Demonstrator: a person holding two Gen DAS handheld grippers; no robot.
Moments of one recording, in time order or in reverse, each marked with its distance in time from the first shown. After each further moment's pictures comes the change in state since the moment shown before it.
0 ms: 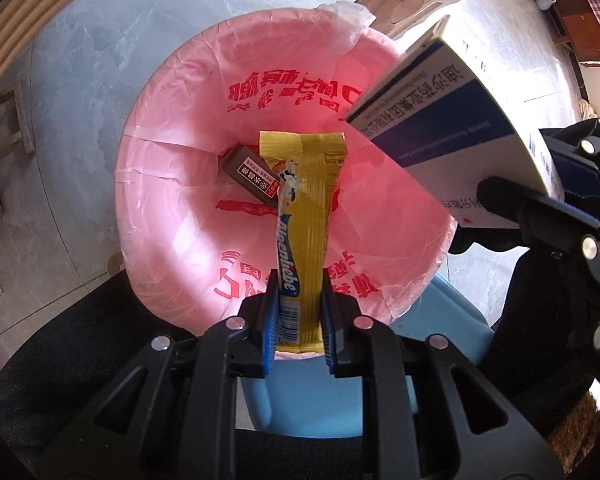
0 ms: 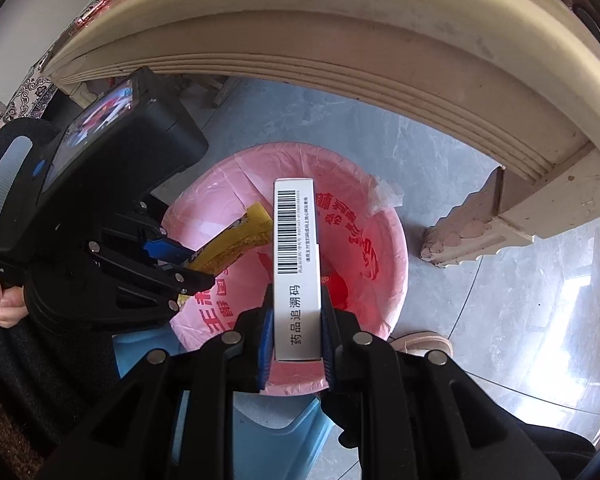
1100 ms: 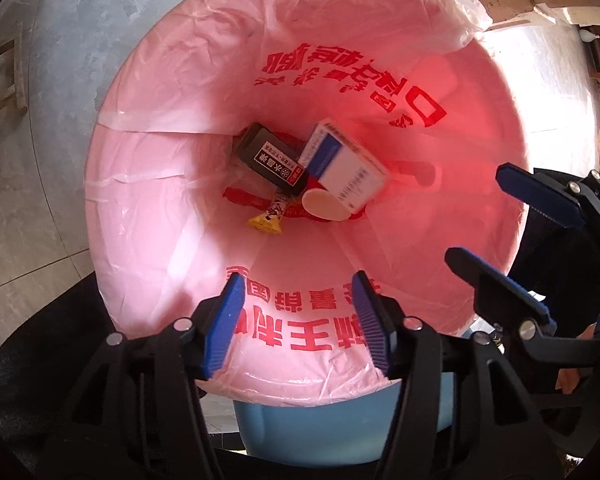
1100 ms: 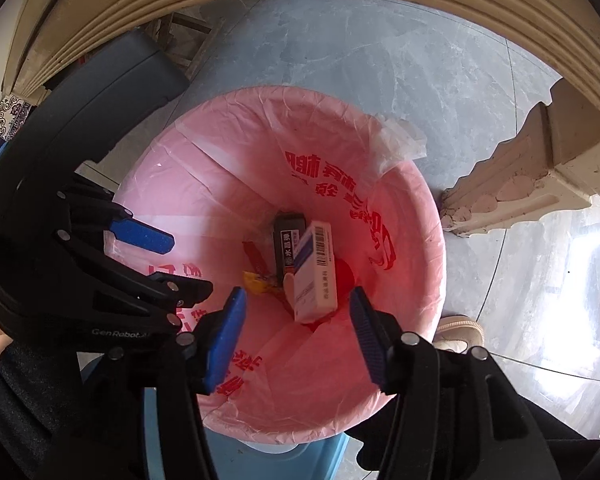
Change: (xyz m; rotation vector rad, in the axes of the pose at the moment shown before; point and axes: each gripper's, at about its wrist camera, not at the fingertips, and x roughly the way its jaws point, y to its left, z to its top) left arm 0.043 0.027 0.031 -0.146 0.097 -0.011; right arm 0.073 -0.022 0.000 0.093 0.078 -0.004
